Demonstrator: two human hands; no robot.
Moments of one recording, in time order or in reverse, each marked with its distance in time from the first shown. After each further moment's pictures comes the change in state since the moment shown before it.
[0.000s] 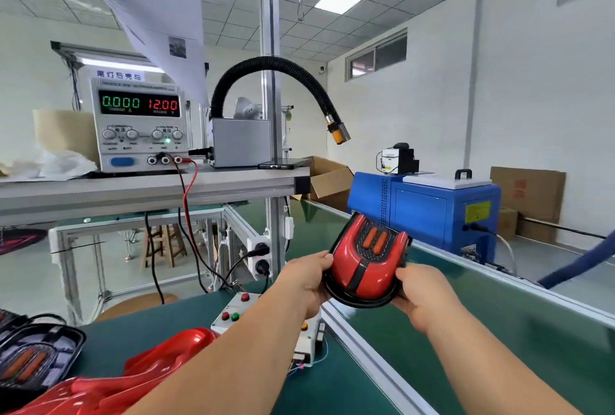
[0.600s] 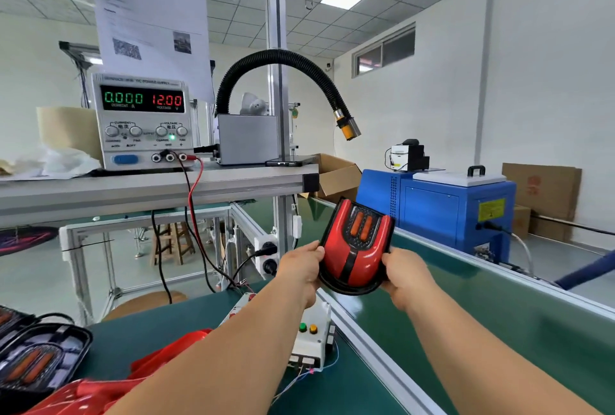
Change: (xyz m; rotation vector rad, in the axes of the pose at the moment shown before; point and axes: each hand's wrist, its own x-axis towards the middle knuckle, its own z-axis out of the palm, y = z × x) left_hand 0.045 0.007 -0.020 -0.058 0.122 0.108; right_hand 0.037 0.005 0.044 -0.021 -0.073 -0.053
